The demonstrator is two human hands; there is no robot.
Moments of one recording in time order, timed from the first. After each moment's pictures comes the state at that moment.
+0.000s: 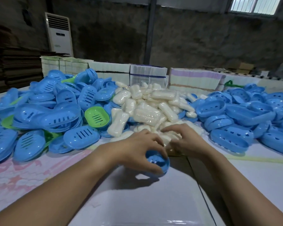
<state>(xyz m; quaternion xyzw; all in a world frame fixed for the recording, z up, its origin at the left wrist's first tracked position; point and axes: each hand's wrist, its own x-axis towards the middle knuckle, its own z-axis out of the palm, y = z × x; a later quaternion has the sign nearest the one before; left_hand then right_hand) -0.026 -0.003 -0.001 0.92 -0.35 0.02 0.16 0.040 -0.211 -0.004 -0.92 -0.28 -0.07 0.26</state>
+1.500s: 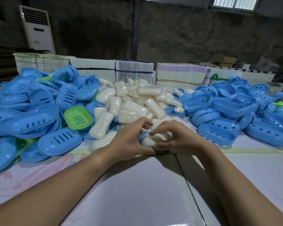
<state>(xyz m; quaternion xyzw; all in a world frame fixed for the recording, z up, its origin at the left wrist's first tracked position) 0.028 -0.020 -0.039 0.88 -0.26 0.17 0.36 0.034 -0.225 0.004 -0.92 -0.31 -0.04 0.22</state>
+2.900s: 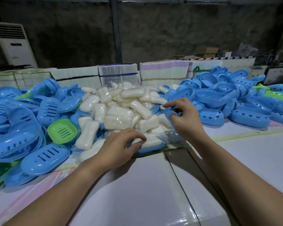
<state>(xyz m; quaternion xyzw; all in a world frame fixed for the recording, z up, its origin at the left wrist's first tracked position) 0.020 -0.026 -0.034 0.90 -0.27 0.16 0.29 0.044 -0.254 0.004 -0.81 -0.10 -0.31 0.48</state>
